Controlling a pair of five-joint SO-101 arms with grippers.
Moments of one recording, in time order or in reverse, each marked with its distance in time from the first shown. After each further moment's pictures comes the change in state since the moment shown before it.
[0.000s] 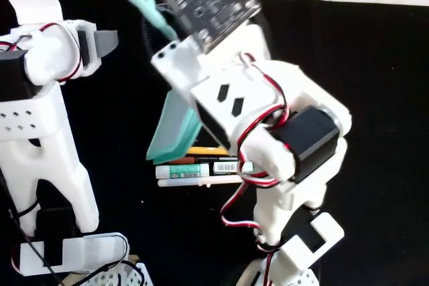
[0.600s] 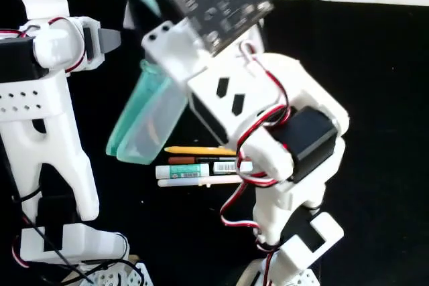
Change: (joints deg) left arm 0.0 4.8 0.9 -1.2 0.0; right arm 1.5 0.0 0.0 -13.2 -2.9
